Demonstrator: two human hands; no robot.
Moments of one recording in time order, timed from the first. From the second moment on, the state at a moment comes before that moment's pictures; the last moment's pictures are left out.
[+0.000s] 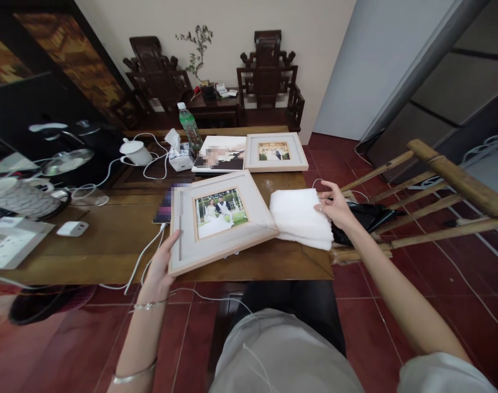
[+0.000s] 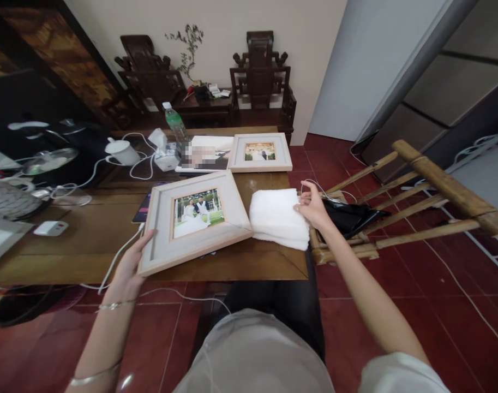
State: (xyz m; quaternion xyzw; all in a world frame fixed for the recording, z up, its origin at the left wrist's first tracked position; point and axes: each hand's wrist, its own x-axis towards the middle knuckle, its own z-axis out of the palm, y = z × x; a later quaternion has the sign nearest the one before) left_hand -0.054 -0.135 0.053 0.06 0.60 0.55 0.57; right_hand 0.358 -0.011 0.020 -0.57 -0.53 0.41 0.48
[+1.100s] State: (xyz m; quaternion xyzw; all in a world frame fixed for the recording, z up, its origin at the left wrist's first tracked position) left_hand -0.045 -0.115 0.038 0.09 0.57 0.53 0.63; right_hand 0.357 -0.079 0.051 -0.47 -0.80 0.10 0.35
